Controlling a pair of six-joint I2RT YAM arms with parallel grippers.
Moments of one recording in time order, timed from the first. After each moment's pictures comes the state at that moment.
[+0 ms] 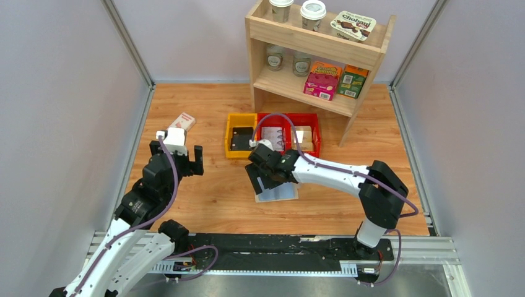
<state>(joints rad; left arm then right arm) -0.53 0.55 0.78 -0.57 -0.45 -0.08 1.02 1.72 1.23 -0.65 0.17 0.53</state>
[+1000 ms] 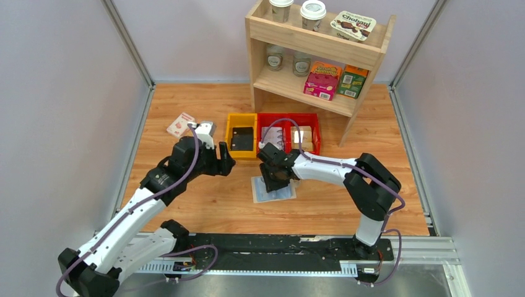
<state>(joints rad) -0.55 0.82 0.81 -0.54 -0.05 -0.38 0.93 1.79 1.14 -0.52 0.03 0.57</state>
